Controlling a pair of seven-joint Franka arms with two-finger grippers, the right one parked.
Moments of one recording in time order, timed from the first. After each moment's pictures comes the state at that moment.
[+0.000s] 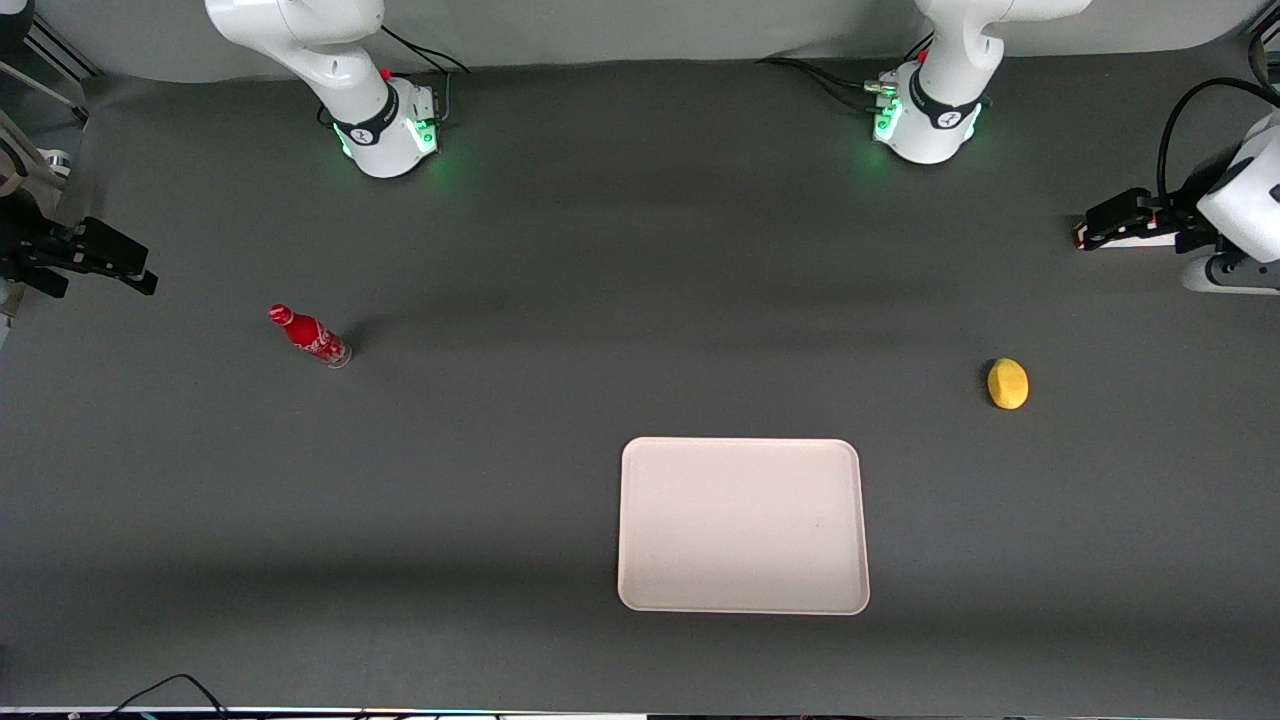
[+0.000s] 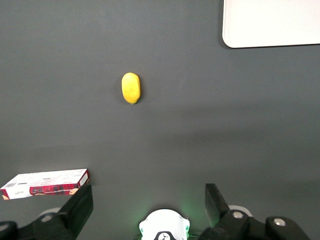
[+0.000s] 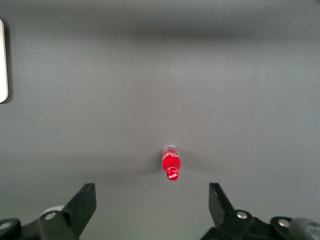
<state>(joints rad) -0.06 -0.02 0.04 -1.61 0.00 1.41 0.03</state>
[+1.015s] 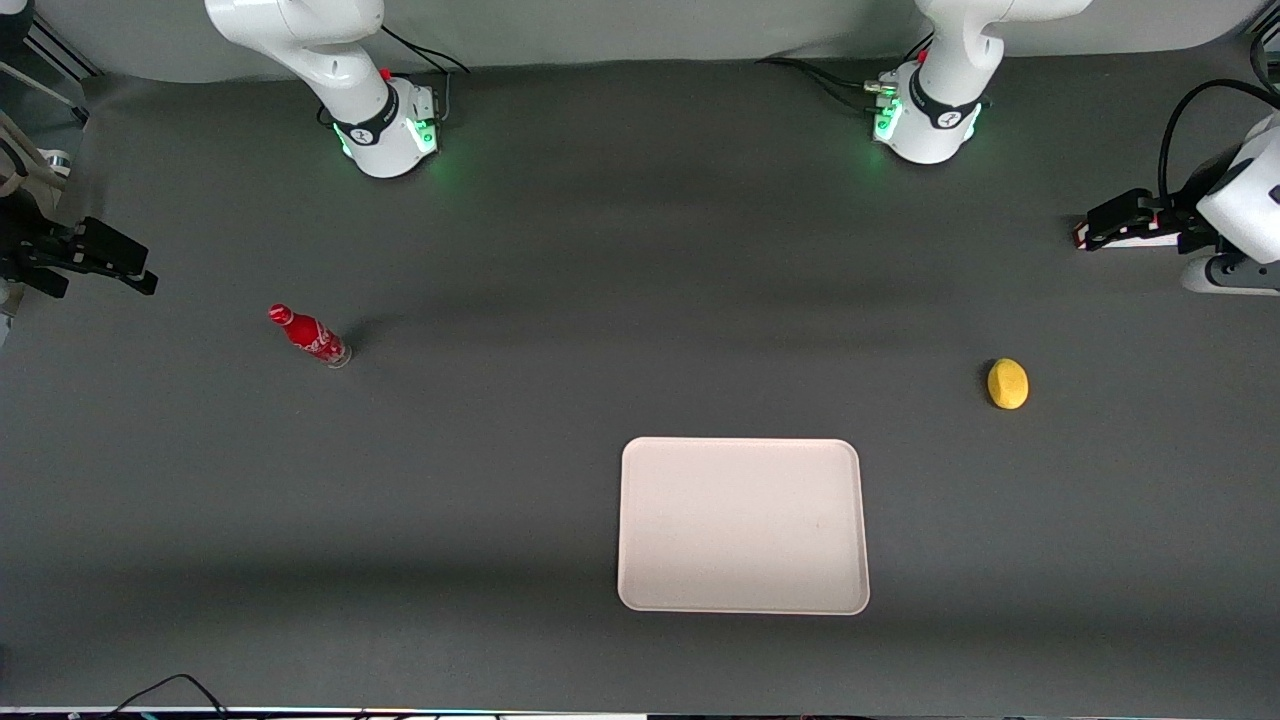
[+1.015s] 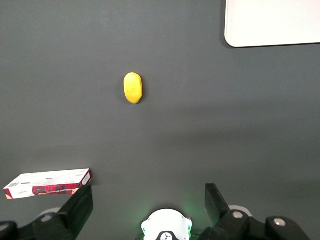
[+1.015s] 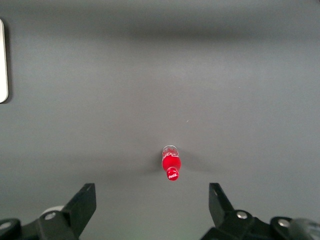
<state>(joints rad) -0.06 -0.02 0.04 -1.61 0.01 1.41 0.04</state>
